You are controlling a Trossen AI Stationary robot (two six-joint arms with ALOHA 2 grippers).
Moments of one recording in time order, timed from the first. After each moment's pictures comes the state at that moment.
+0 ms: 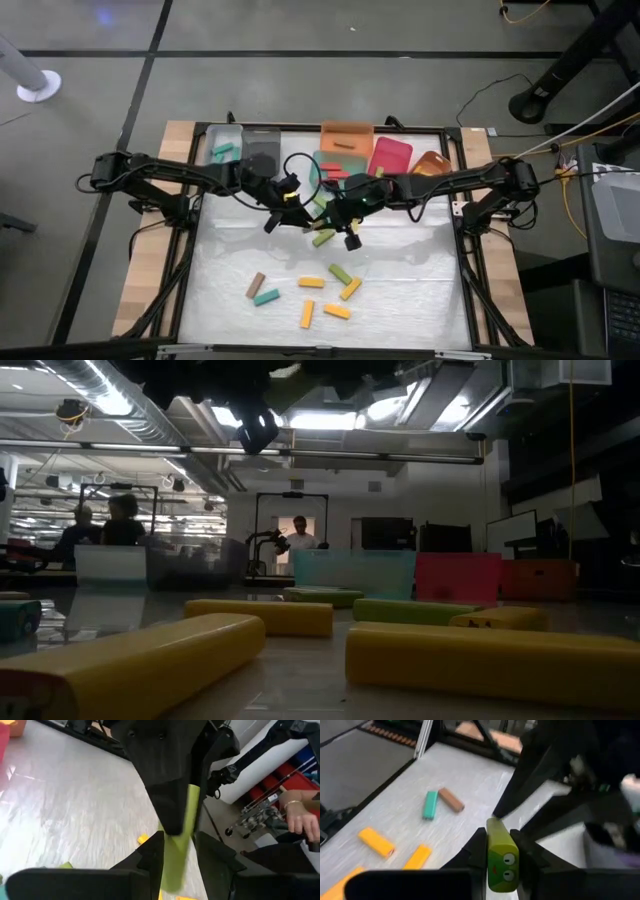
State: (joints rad) left arm 0.10 1.33 0.81 0.17 0.53 -0.42; right arm 0.08 1.62 1.30 -0.19 -0.20 -0.26
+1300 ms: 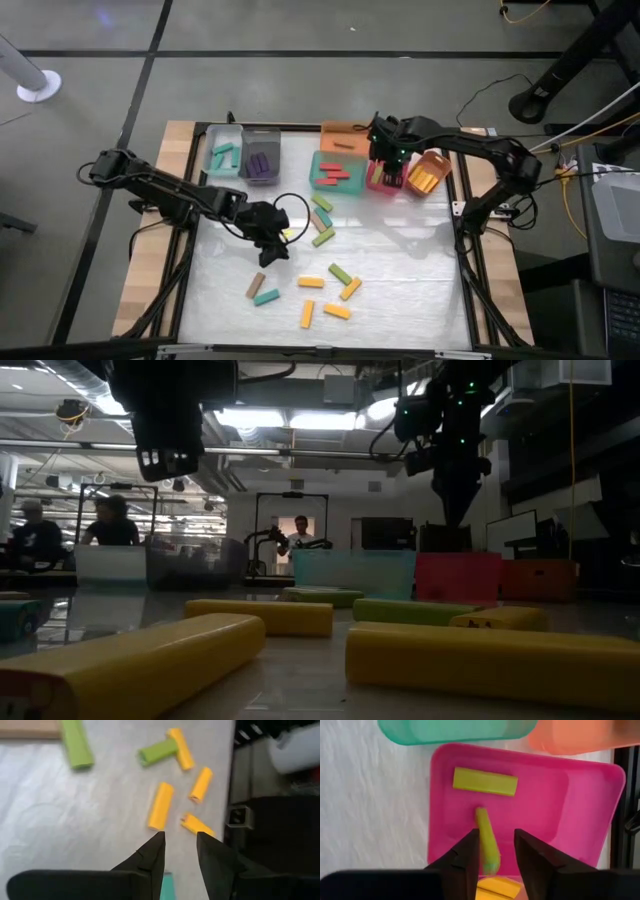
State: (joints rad) left arm -0.21 1.32 0.81 -0.25 0.22 -0.74; right arm -0.48 1.59 1.28 -1.09 0.06 -0.32
